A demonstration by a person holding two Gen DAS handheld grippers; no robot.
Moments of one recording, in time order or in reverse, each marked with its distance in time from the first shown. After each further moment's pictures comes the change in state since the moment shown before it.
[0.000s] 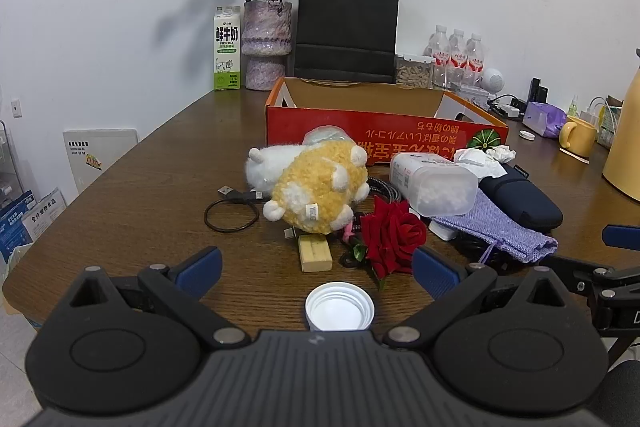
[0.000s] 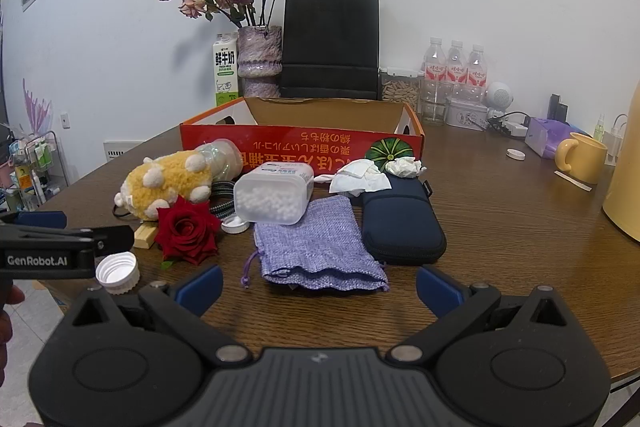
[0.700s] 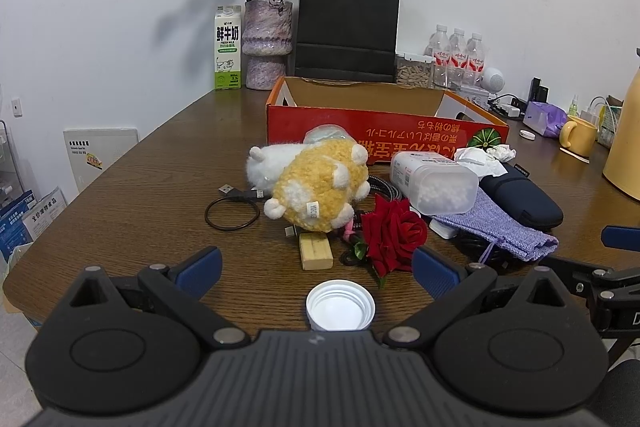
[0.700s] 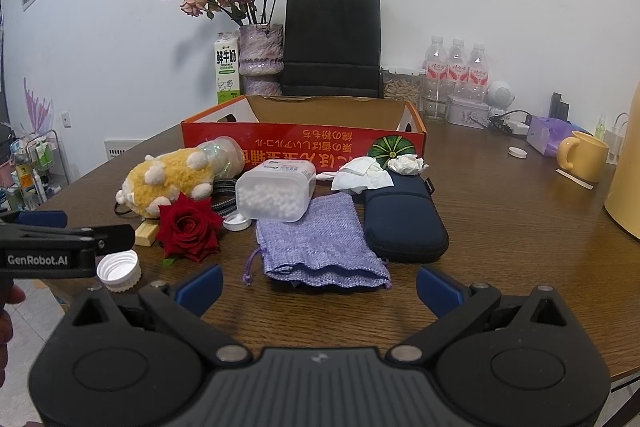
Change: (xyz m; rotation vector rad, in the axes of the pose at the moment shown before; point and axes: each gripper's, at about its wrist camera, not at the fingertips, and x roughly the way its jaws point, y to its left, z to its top) left arm 0.000 0.000 -0.001 -0.001 0.001 -0.002; right arm 0.001 0.001 -0.001 0.000 0.000 0.000
